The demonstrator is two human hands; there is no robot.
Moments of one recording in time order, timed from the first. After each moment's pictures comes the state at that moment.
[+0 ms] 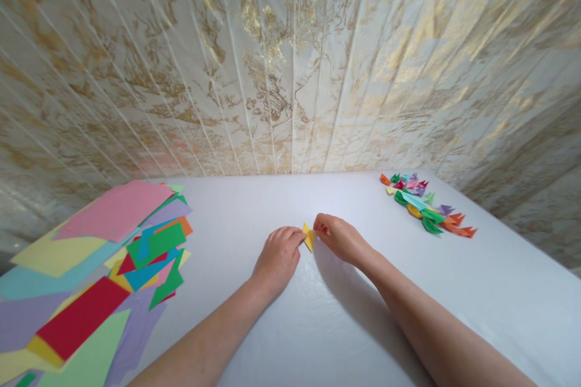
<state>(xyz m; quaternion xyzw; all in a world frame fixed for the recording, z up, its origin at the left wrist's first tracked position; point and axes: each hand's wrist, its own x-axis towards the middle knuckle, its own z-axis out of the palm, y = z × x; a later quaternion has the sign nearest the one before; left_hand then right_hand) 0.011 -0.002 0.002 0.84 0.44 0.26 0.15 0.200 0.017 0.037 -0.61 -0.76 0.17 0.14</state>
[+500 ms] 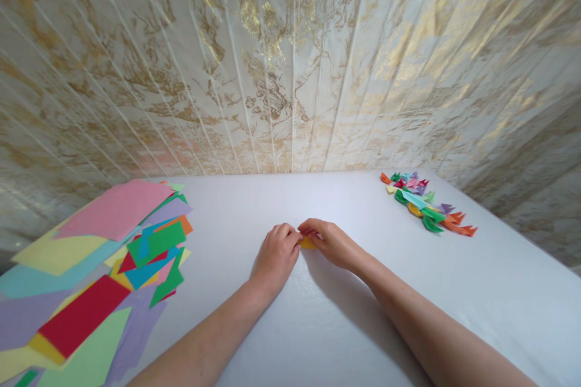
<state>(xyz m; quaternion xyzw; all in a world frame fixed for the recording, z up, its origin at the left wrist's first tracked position) 0.010 -0.005 0.008 0.84 0.47 0.24 0.13 0.184 0.012 0.031 -0.50 -0.78 0.29 0.24</state>
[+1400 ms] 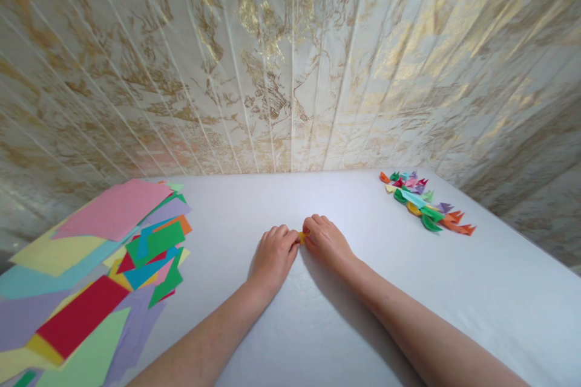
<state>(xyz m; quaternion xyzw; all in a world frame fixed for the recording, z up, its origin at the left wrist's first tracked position) 0.009 -0.008 0.011 0.83 0.51 0.20 0.09 0.169 0.007 0.021 -0.58 -0.80 0.04 0.12</state>
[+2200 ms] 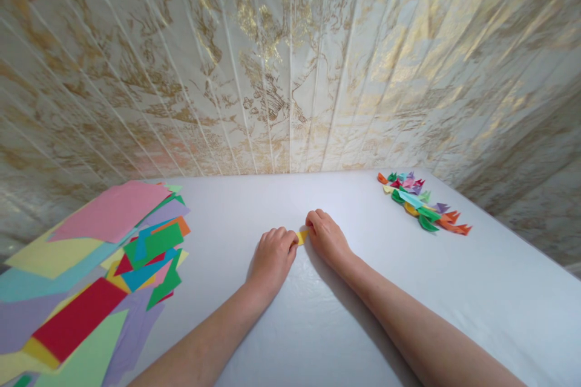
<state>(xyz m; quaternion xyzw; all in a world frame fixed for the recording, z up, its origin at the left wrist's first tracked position) 0.011 -0.009 0.013 0.83 0.52 0.20 0.10 0.177 0.021 0.008 -0.61 -0.76 0.05 0.19</state>
